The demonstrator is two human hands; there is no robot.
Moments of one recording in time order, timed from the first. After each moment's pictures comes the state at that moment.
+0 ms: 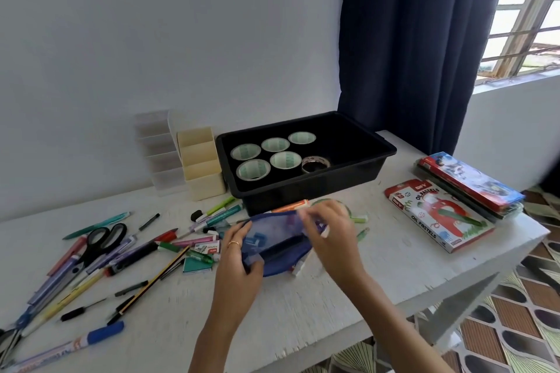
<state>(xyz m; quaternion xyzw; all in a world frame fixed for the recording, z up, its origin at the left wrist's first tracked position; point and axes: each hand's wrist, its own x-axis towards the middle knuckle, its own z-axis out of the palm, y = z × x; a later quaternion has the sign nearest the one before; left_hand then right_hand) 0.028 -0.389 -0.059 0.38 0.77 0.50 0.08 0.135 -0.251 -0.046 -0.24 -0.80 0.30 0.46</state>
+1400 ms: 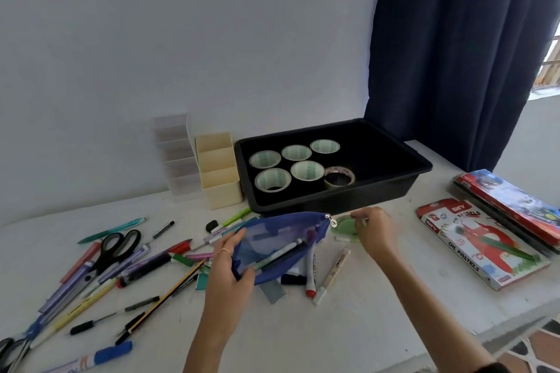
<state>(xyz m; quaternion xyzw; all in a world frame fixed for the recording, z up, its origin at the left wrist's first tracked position) -0.012 -0.390 -0.048 0.31 0.76 0.56 0.12 0.105 -0.149 -0.063 -0.50 -0.78 0.29 0.23</state>
